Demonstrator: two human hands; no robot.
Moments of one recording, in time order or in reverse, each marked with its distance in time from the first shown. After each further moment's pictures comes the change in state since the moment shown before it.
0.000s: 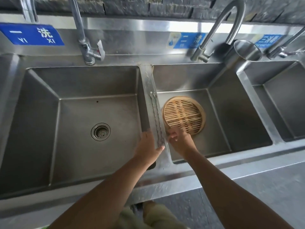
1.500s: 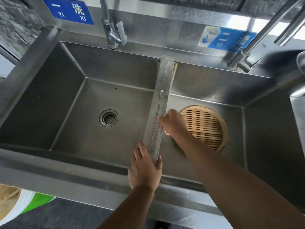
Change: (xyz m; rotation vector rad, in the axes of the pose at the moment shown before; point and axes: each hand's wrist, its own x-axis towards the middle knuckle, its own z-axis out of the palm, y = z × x) left_hand -0.015 0.050 0.101 0.229 0.480 -0.529; right_hand 0.131 -0.013 0.000 -0.014 -0.142 -0.134
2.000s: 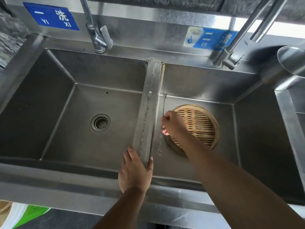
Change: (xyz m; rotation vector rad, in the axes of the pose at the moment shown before) left_hand 0.001 0.001 -0.001 0.001 0.017 -0.007; right_hand 0.005 0.037 -0.022 0.224 -0.036 -0.015
